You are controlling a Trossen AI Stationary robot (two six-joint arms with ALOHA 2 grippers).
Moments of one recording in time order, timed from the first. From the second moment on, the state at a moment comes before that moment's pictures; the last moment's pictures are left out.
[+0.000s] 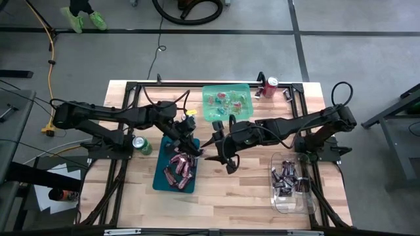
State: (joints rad) left arm 0.04 1.28 0.92 0.05 0.67 -0.58; right arm 0.22 1.59 1.44 -0.25 0.01 -0.31
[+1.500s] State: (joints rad) left arm 0.23 1.10 0.92 -0.01 0.67 -0.62; right arm 0.17 1.42 1.44 -0.65 0.06 -0.19
